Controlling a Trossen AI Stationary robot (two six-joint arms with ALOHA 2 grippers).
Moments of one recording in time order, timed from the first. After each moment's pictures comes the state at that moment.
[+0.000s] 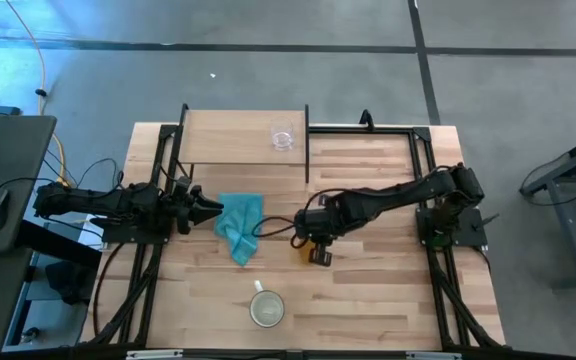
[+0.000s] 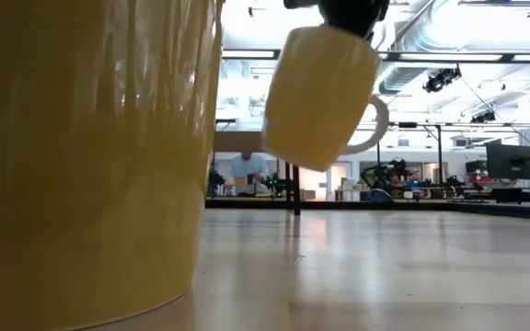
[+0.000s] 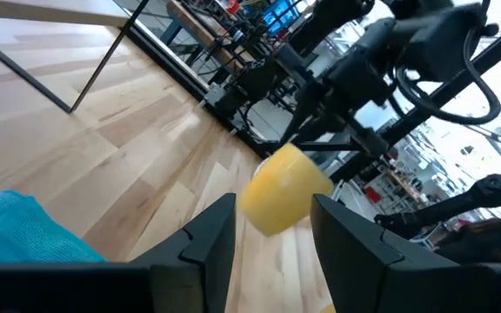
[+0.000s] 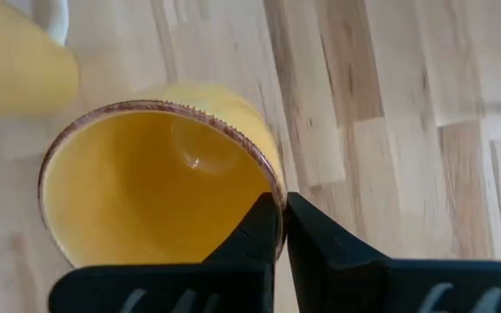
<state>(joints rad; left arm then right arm) 0.03 0.19 0.10 0.02 -0.10 -0.76 0.21 1.81 1.64 -1.08 0.07 0.38</state>
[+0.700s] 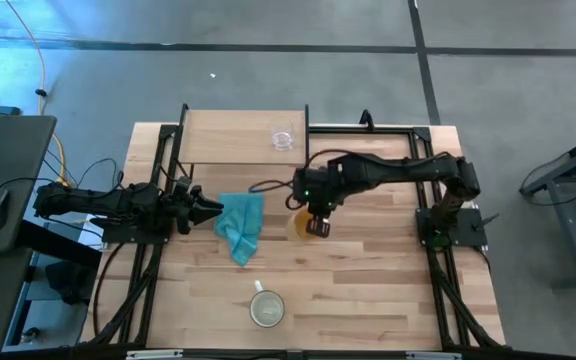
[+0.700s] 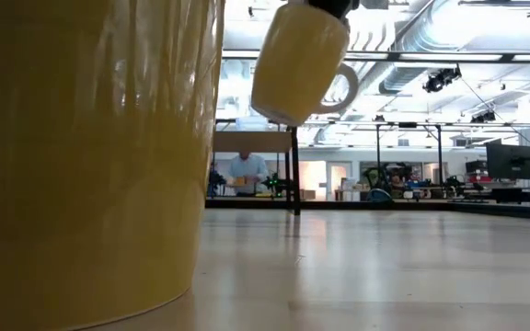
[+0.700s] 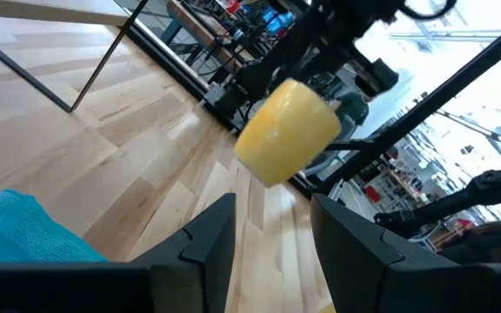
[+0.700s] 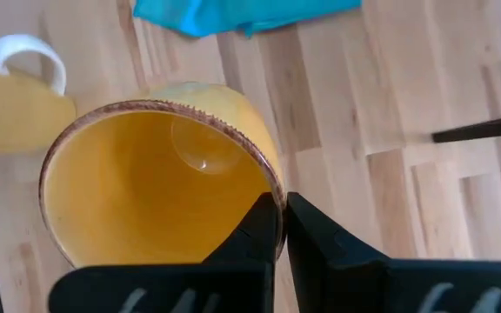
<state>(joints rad) 0.03 0.19 0.10 0.02 -0.10 -0.76 0.04 1.81 1.84 -1.22 -0.01 0.23</state>
